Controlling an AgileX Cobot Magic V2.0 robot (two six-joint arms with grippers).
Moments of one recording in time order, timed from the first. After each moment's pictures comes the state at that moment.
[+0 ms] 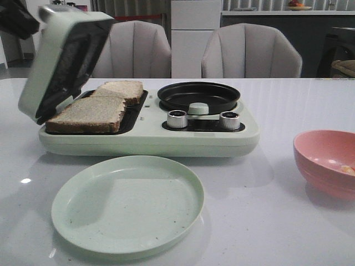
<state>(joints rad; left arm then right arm) 0.08 1.74 -1.50 -0.77 0.90 0.39 0.47 0.14 -0.47 0.09 0.84 -0.02</state>
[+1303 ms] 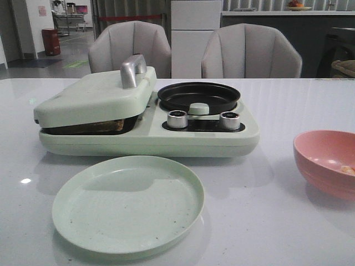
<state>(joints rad) -0.83 0.73 -0.70 -0.12 0.67 -0.02 0.47 0.14 -0.47 0.09 0.84 -0.02</state>
